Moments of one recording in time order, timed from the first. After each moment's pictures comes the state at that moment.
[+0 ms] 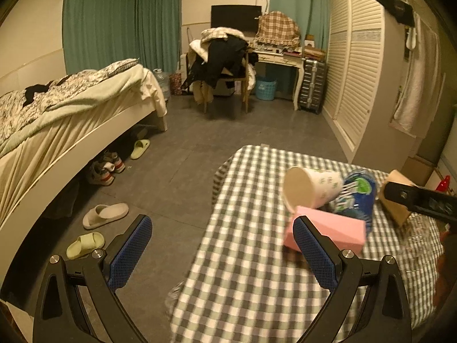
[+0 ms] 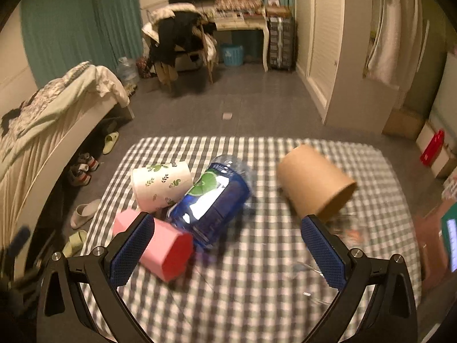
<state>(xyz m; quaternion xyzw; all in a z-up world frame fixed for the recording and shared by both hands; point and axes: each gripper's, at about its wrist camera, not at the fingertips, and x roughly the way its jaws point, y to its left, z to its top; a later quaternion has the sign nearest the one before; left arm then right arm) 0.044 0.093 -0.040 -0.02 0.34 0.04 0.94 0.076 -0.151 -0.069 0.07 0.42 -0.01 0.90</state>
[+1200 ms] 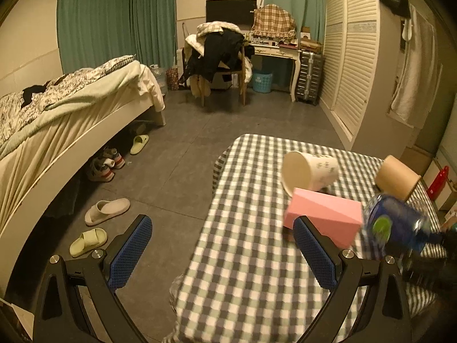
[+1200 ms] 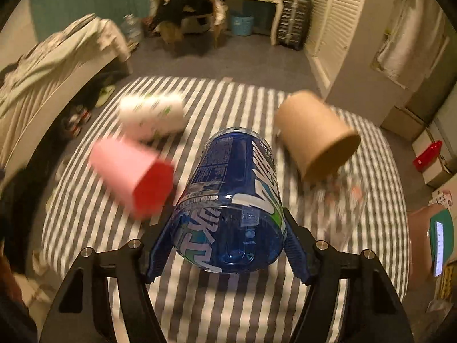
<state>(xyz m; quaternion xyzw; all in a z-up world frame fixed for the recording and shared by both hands) 0.024 0.082 -0.037 -0.01 0.35 0.03 0.94 0.027 -0.145 -0.112 -0.01 0.49 0.01 0.87</state>
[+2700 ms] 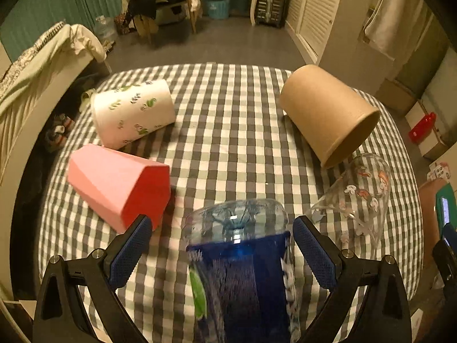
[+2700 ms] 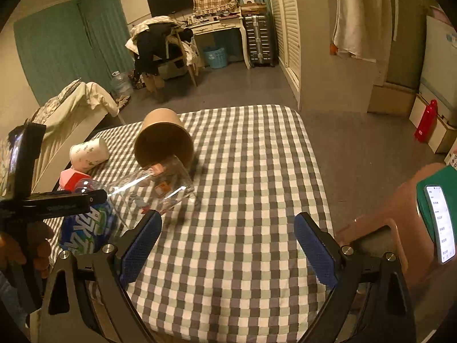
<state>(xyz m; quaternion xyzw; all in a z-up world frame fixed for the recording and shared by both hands) 0.095 -0.122 -0.096 0.02 0.53 -0.04 0.84 -0.058 -0.381 -0.105 0.11 0.40 0.00 0.91</state>
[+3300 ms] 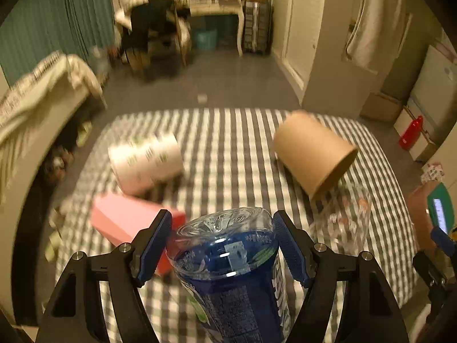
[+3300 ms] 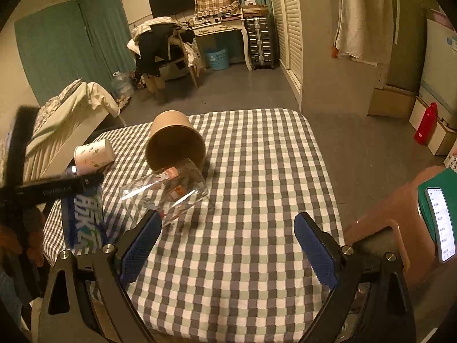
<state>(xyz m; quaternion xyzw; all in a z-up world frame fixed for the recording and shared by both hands) 0.085 -0.112 -0.050 0.06 0.44 -0.06 0.90 -0.056 -0.359 -0.097 0.11 0.40 0.00 0.91</state>
